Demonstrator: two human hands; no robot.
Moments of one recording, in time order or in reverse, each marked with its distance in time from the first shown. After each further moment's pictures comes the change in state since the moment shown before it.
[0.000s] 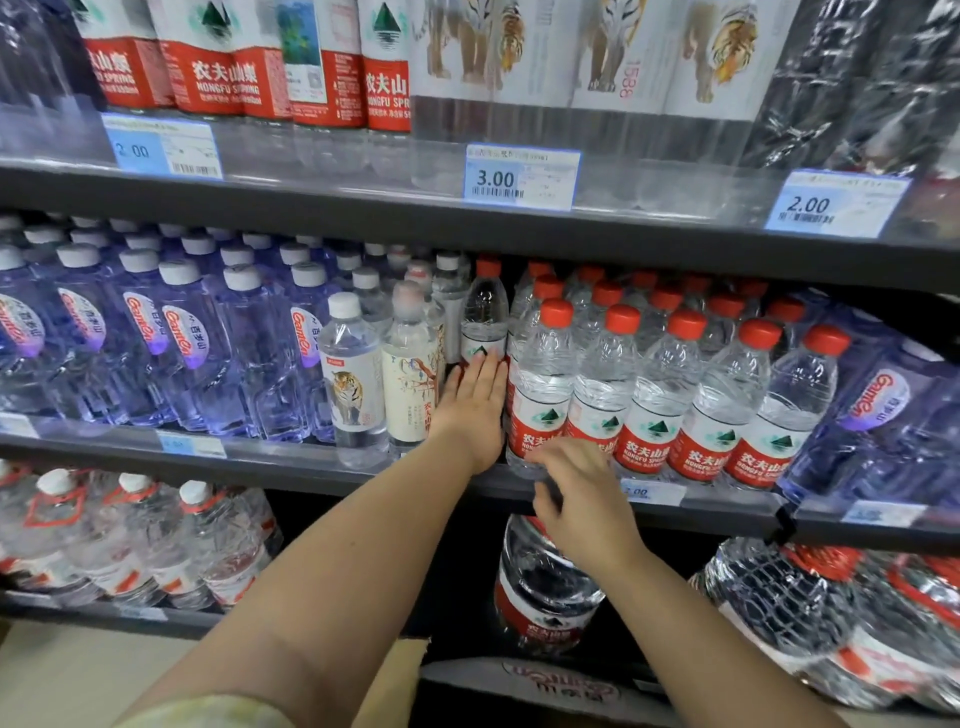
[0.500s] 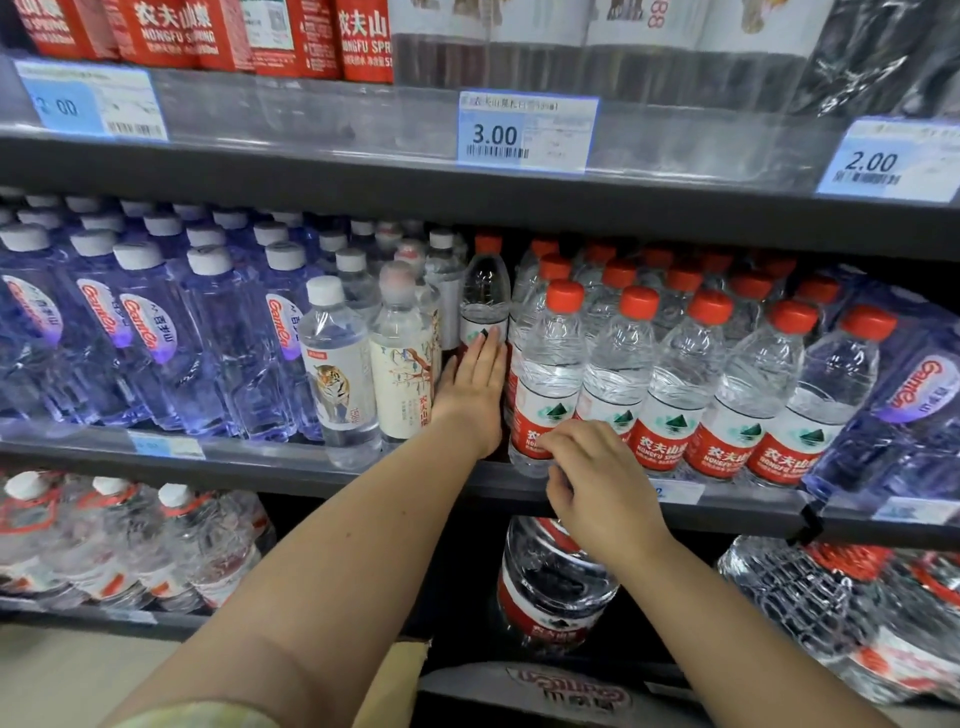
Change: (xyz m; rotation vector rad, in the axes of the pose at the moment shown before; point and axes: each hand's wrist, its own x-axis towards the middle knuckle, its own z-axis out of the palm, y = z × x) left_hand 0.025 -0.001 0.011 0.073 -0.054 -0.054; right_hand 0.018 0.015 0.000 -0.192 0.051 -0.129
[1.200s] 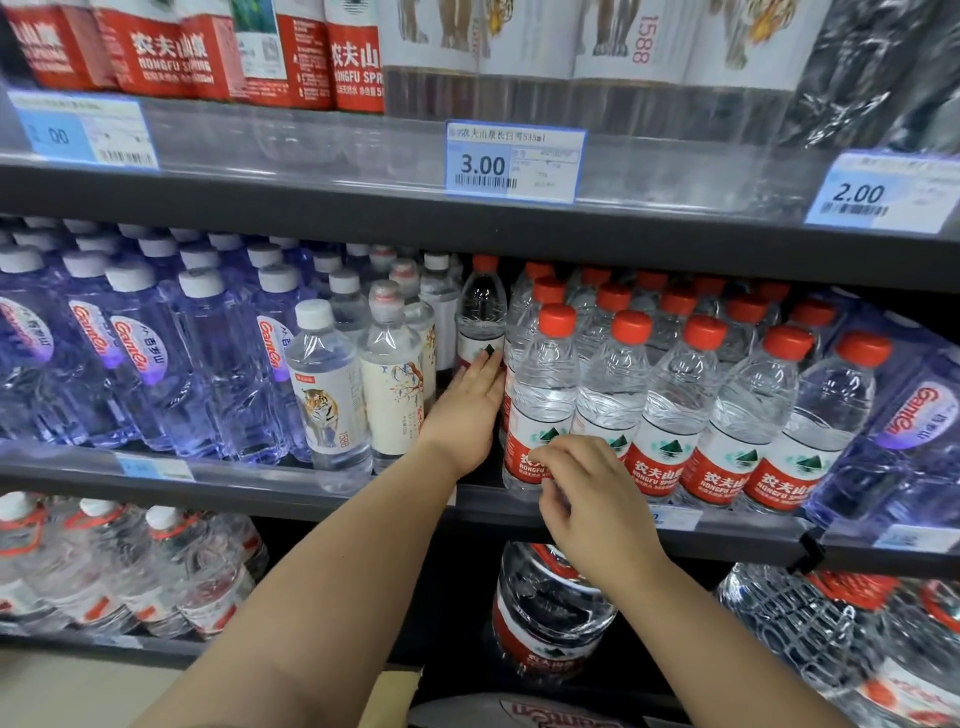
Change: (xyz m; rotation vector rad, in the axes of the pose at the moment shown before) left_hand 0.013 -0.013 0.009 -0.326 0.271 0.226; right_hand 0.005 -0.001 -0.004 0.057 0.093 0.011
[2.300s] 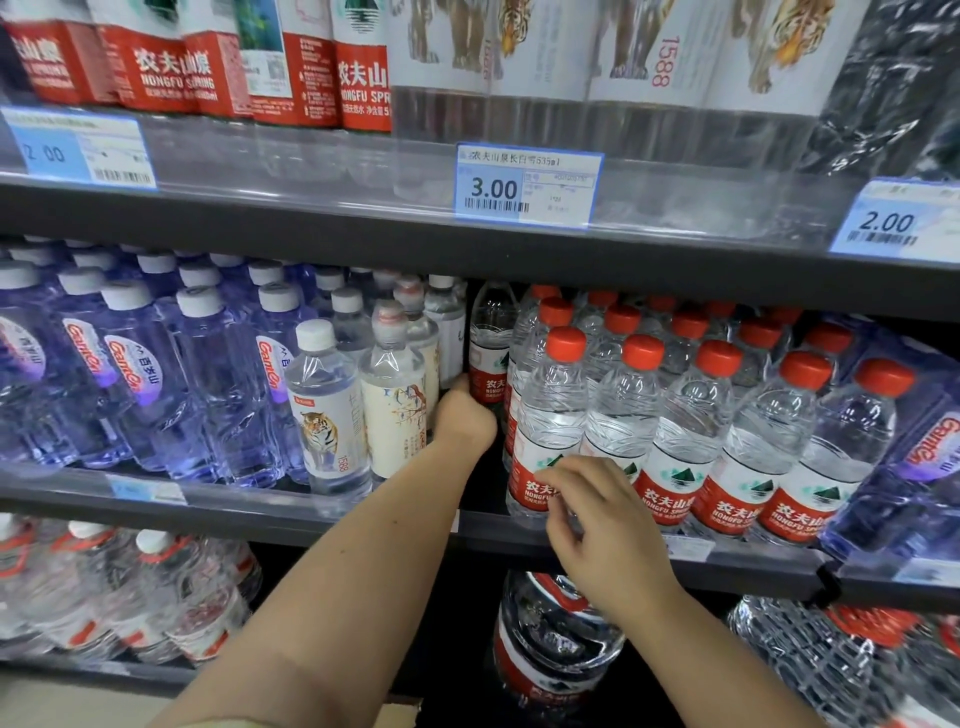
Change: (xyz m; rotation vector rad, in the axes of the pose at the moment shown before) left_hand 0.034 0.001 0.002 -0.732 0.179 -0.739; right_hand 0.005 0.001 -0.003 0.068 0.045 -0.007
